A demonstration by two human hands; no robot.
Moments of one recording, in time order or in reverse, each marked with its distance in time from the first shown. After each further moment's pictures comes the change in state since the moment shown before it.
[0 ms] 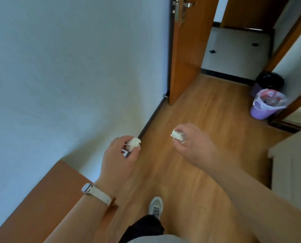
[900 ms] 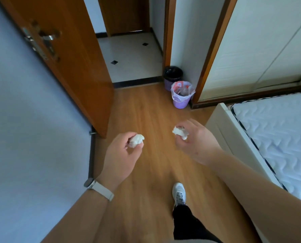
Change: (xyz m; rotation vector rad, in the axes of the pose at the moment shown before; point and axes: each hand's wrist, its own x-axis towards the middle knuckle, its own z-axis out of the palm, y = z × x) left_hand 0.282 0.165 0.265 -0.093 -0.571 0.510; right_hand 0.127 0.214 -0.143 -0.109 0.517 0.480
